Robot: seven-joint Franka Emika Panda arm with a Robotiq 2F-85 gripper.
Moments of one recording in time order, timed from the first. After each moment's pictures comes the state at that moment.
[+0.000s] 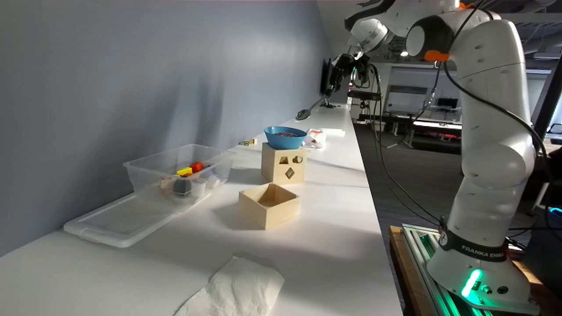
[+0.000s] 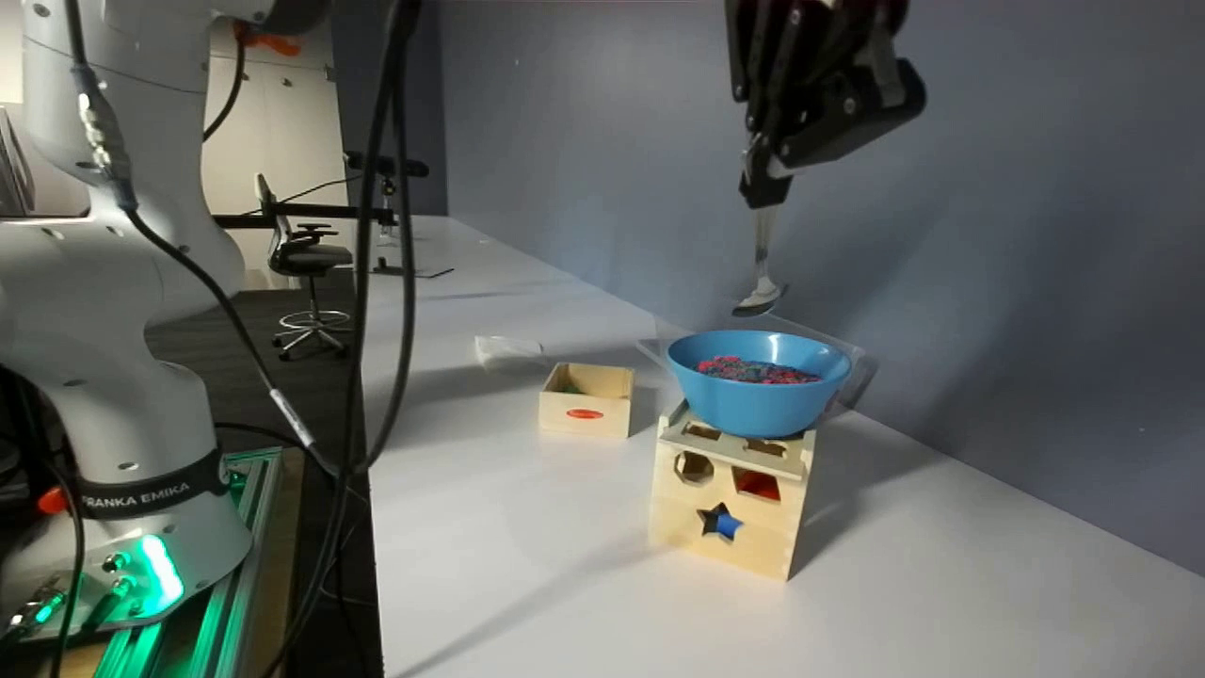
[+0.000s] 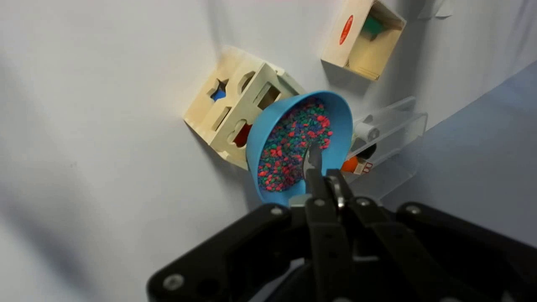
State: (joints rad) arm -0.59 0.33 -0.60 -1.27 0.75 1.22 -0.84
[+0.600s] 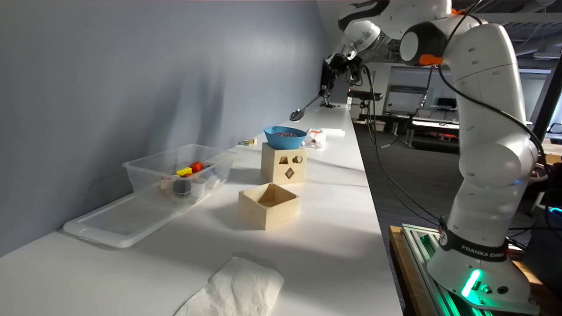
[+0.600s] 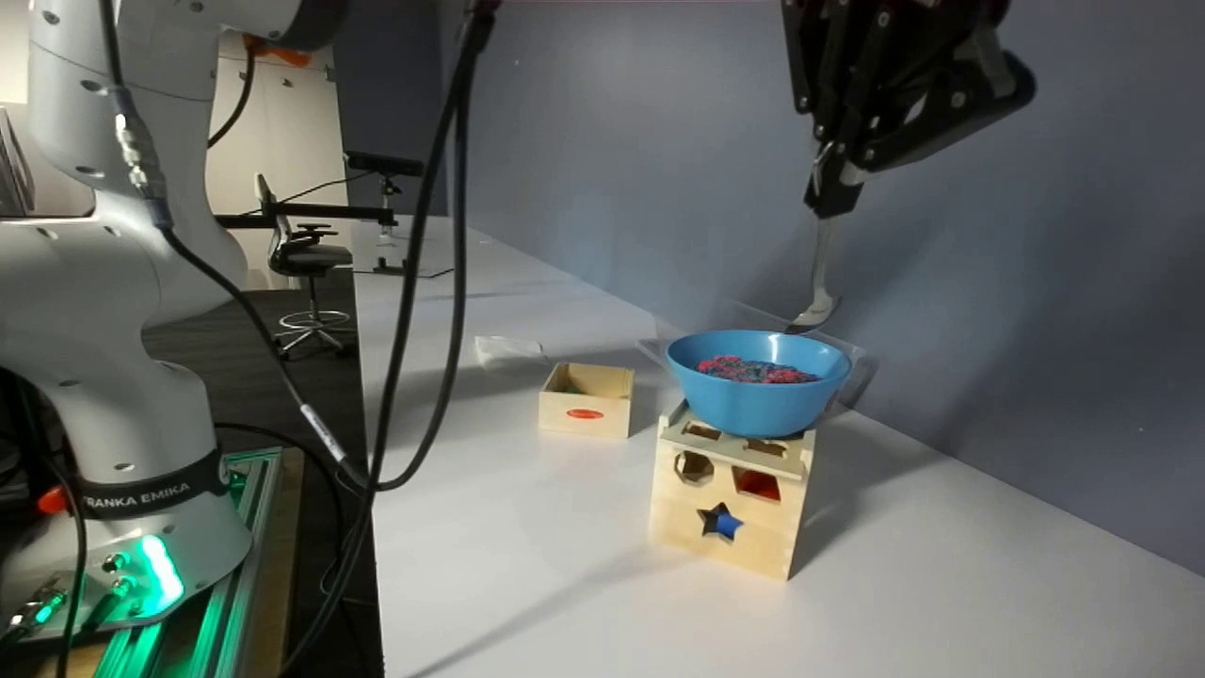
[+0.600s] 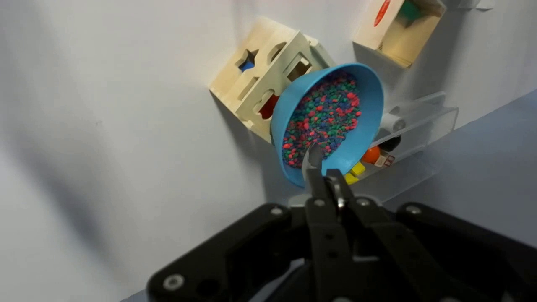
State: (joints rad) arm -0.64 0.38 -0.52 -1.19 0.73 1.30 -0.86
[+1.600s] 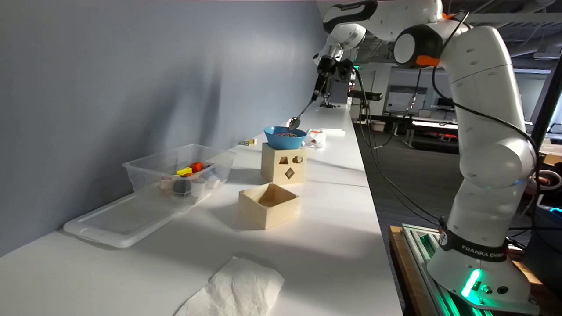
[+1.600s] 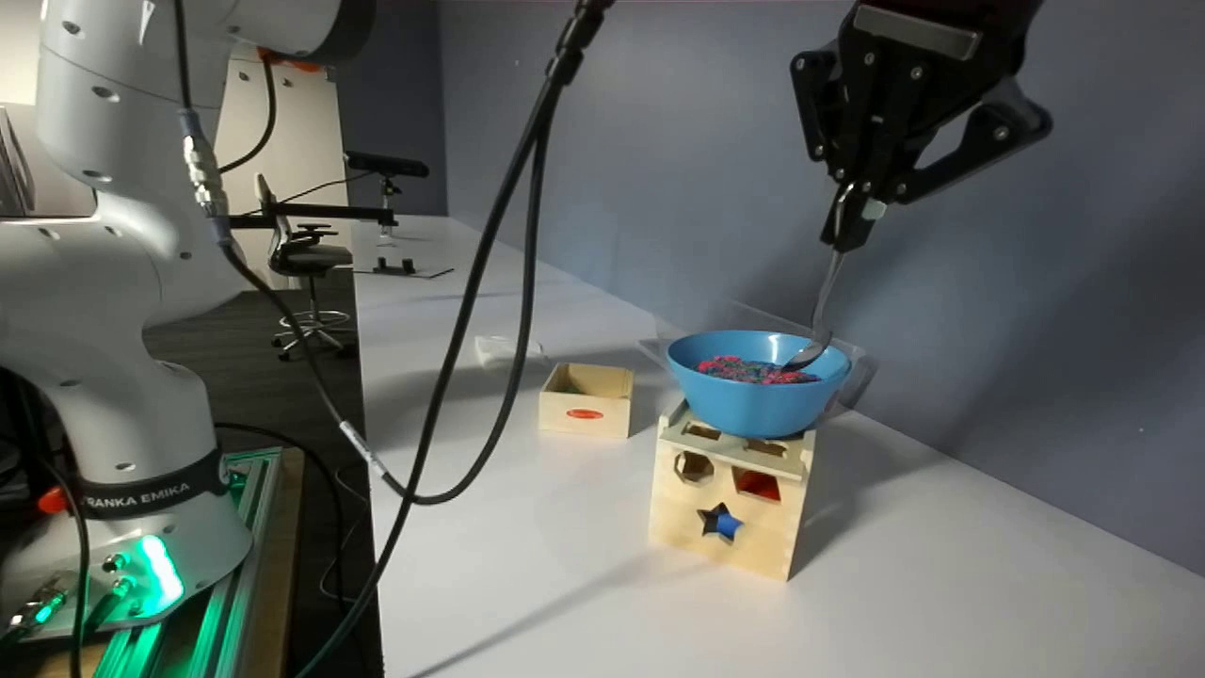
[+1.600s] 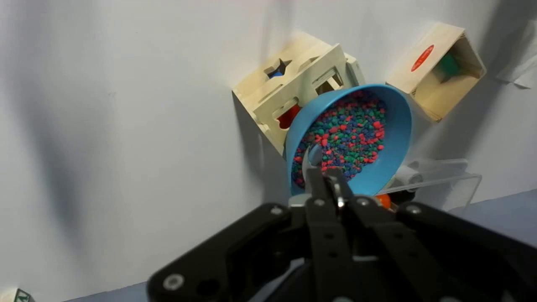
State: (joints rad) arm -0.63 0.42 -0.41 -1.12 0.56 1.34 -0.99
